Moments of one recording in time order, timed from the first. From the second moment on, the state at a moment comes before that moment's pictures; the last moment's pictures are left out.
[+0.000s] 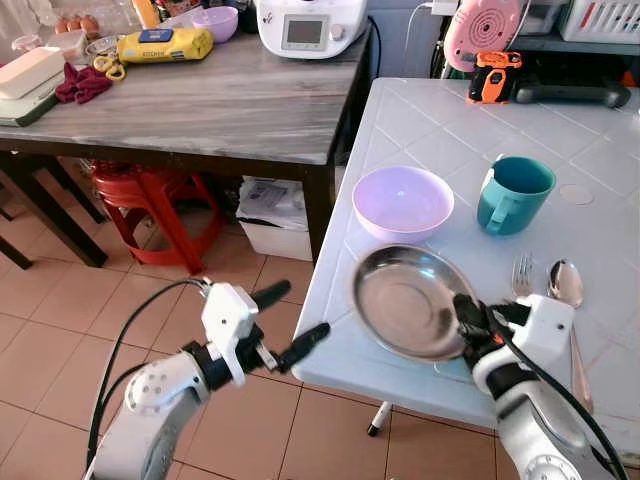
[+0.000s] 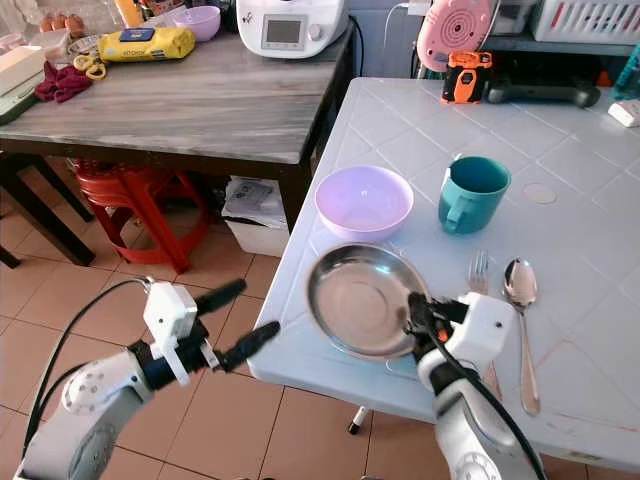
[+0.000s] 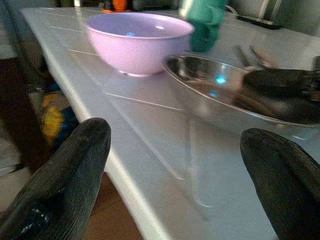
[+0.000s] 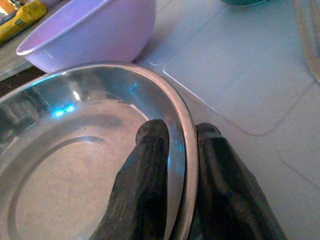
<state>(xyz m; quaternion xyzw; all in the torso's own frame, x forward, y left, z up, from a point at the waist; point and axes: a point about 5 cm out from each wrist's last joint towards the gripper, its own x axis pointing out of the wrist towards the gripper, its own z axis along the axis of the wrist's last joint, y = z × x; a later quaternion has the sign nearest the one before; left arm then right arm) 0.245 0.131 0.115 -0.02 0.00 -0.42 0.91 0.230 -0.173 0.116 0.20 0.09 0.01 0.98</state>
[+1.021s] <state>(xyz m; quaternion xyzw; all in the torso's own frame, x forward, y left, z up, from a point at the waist) 0.289 0.166 0.123 -0.02 -0.04 -0.15 0.99 0.245 -0.160 0.140 0.17 0.02 0.04 0.98</state>
